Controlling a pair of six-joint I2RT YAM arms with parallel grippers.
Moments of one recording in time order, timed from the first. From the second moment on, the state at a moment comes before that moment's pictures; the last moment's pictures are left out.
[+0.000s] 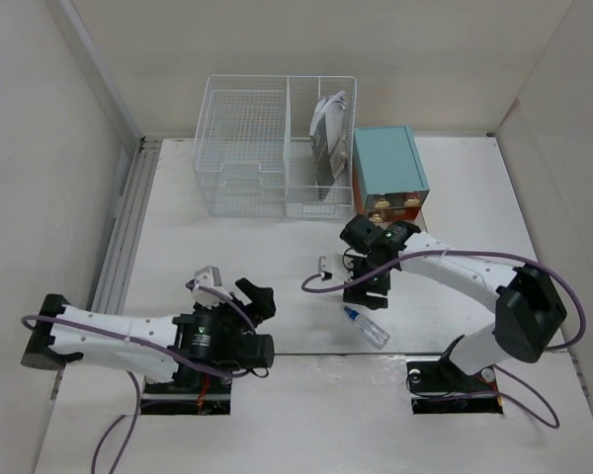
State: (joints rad) left arm -1.65 0.88 0.69 -1.19 -1.14 -2.02; right arm 0.76 1.47 1.08 -1.00 -0.16 -0.68
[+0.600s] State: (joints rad) left arm -1.20 1.22 1.11 -0.89 -1.43 -1.05; right arm 0.82 1.66 1.23 -1.15 -0.32 -0.65
